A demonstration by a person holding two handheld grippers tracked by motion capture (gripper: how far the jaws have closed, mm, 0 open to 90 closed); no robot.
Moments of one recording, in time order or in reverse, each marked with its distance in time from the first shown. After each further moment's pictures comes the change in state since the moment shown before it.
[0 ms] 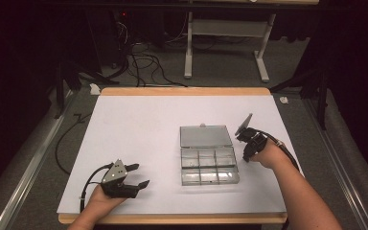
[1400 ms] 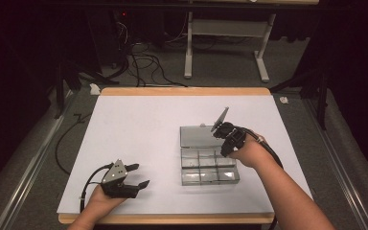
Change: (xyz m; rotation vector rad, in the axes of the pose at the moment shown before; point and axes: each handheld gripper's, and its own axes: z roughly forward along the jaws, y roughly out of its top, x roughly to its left) left arm 0.000 0.000 0.000 -0.001 0.000 0.002; right arm 0.078 0.031 -0.053 -0.110 -0.014 -0.167
